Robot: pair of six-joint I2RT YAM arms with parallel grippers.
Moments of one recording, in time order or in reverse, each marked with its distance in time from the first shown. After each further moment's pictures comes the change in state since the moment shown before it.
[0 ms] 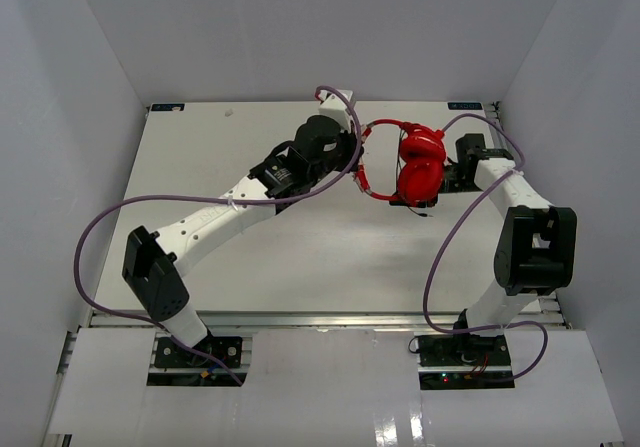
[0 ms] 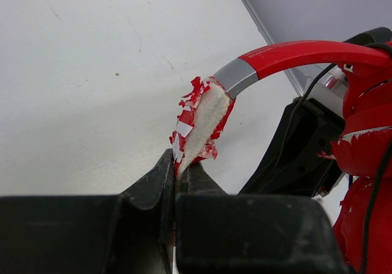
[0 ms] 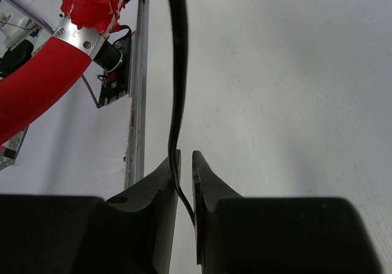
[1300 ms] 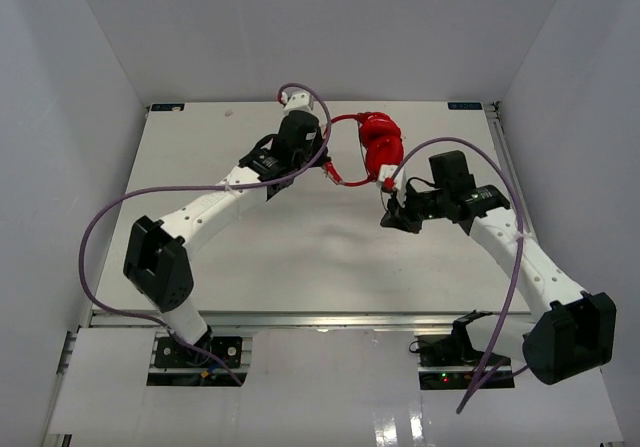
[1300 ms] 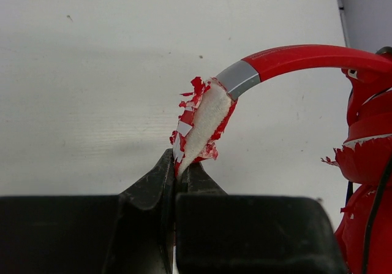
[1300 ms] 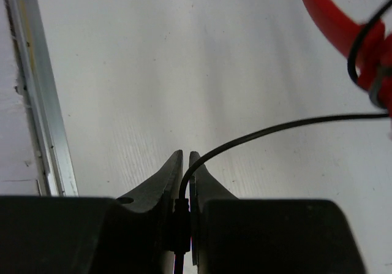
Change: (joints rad) left arm 0.176 0.029 -0.069 -0.065 -0.076 -0.178; right arm 0.321 -0.478 -0.221 0.226 0.660 0.103
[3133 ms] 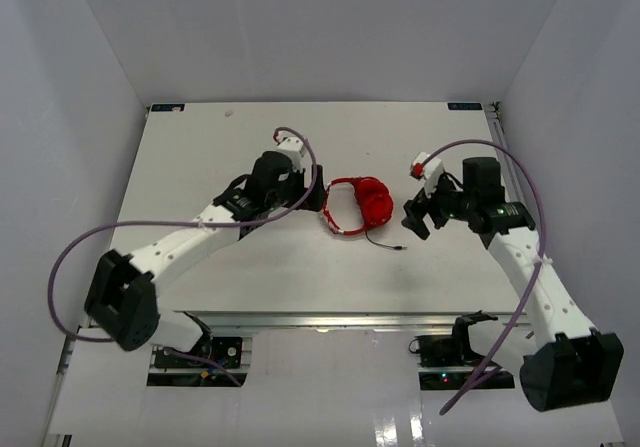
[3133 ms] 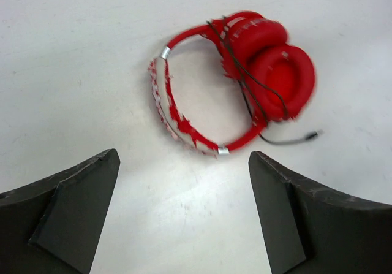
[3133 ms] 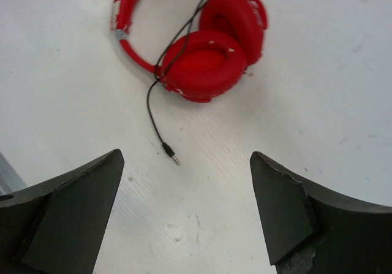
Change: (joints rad) left arm 0.012 -0.218 -0.407 0.091 0.207 0.234; right arm -0.136 -0.120 -0.070 0.072 0.221 0.172
